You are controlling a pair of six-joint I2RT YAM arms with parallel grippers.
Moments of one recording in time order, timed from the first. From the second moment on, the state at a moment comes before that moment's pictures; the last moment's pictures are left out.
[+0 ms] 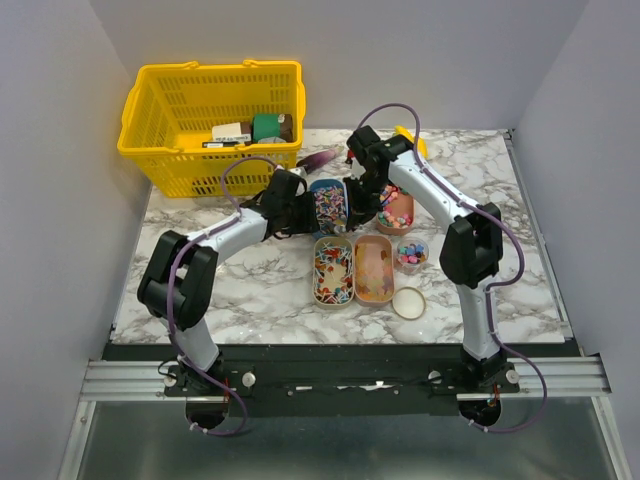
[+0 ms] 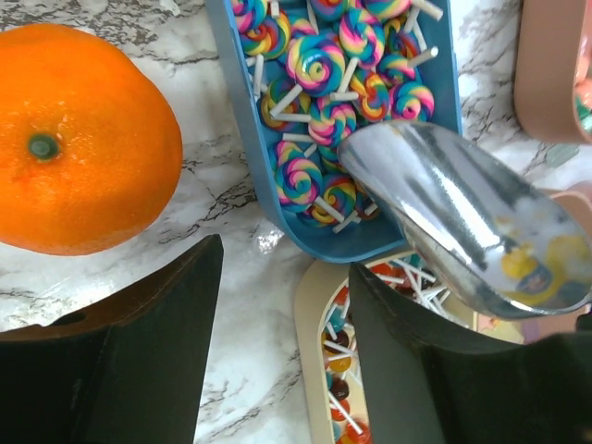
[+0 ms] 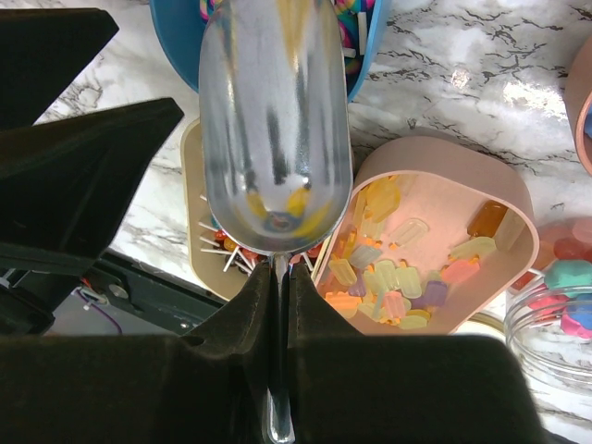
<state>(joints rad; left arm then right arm) -0.47 1.72 1.12 -0.22 0.10 -0.48 0.54 2.15 2.04 -1.22 -0.28 0.39</state>
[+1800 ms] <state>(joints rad) -0.61 1.86 1.20 -0.21 -0.18 -0.68 0.48 2.17 1.93 -1.14 -0.53 0.77</state>
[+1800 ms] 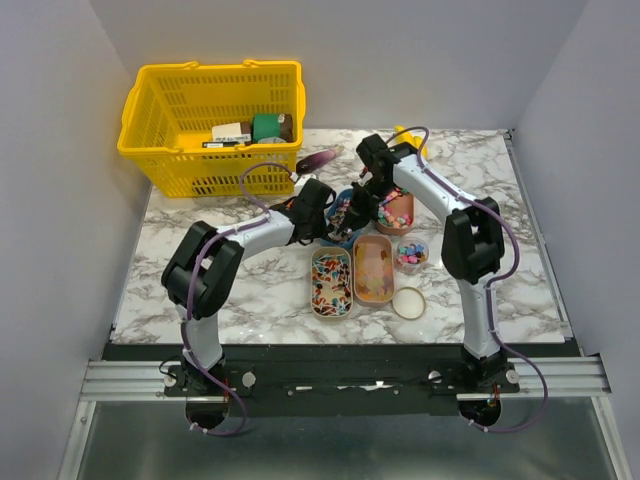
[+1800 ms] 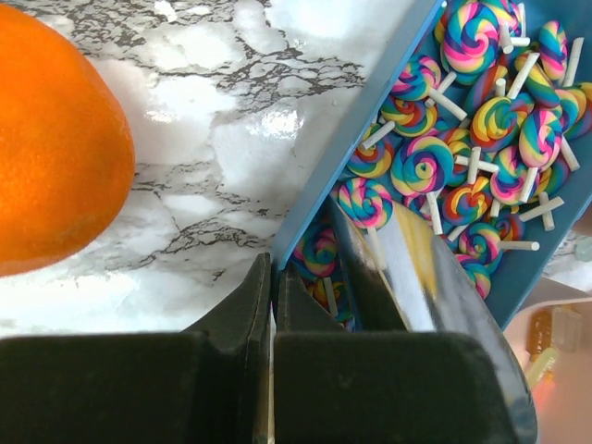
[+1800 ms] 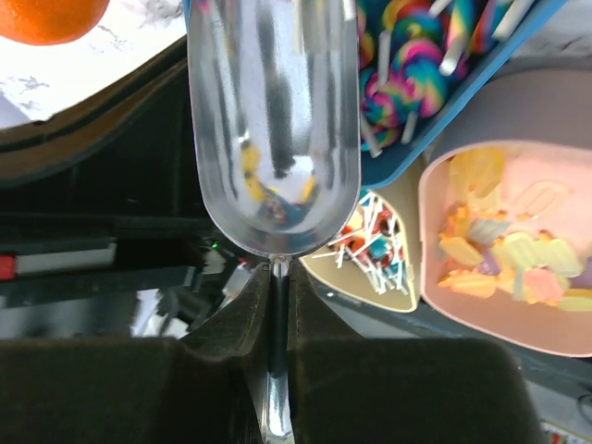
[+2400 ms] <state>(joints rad) -0.63 1.87 1.21 -0.27 -0.25 -0.69 0.48 2.17 1.92 -1.17 -0.51 0.75</state>
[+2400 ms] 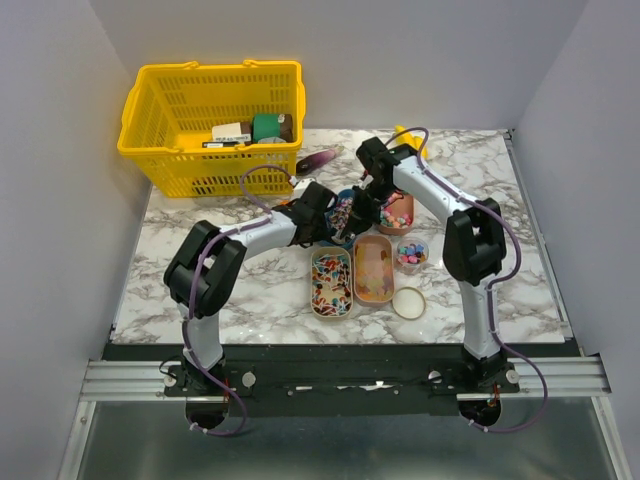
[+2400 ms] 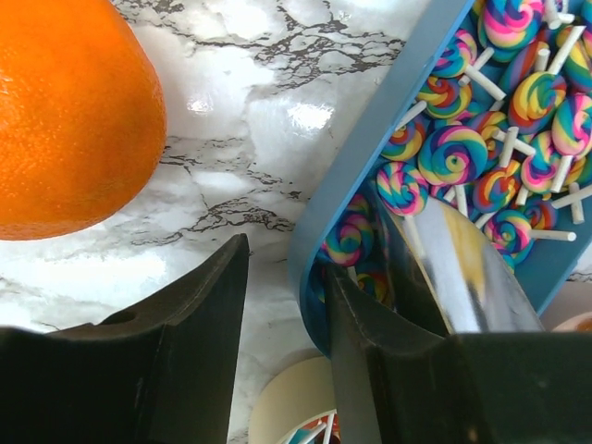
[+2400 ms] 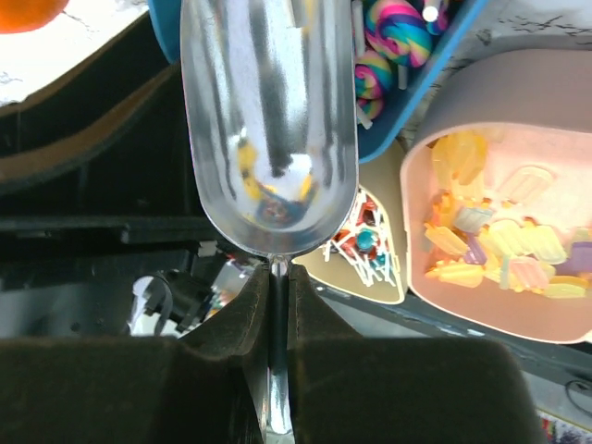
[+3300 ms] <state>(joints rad) -0.57 1.89 1.23 -0.21 -0.14 -0.67 0.47 2.22 2.00 -1.20 -0.38 0.75</state>
